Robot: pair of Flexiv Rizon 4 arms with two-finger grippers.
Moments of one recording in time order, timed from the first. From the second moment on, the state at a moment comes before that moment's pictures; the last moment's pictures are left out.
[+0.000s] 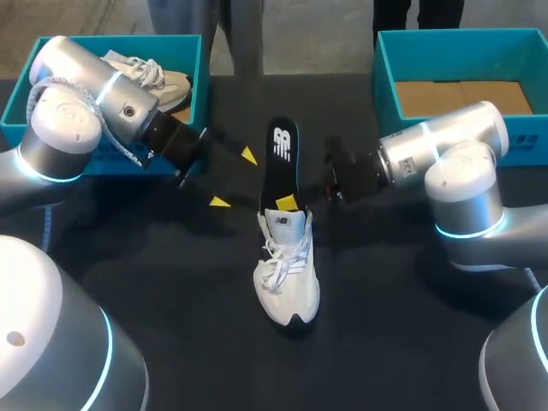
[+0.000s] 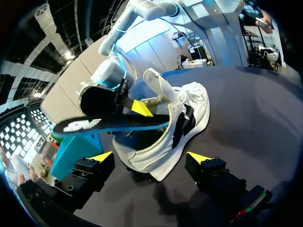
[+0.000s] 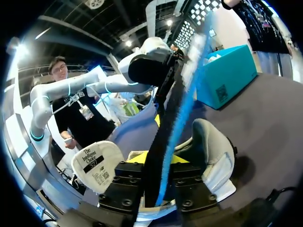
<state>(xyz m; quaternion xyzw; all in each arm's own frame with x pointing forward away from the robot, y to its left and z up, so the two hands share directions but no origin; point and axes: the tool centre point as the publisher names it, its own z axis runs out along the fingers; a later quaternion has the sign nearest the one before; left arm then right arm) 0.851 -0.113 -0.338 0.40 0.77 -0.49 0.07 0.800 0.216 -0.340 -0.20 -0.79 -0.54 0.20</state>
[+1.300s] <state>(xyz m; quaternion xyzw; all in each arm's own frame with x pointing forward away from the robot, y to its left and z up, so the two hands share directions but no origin) 0.847 -0.107 -0.342 0.40 0.77 -0.49 0.07 0.790 0.215 -0.338 -0.20 -0.81 -0.49 0.24</state>
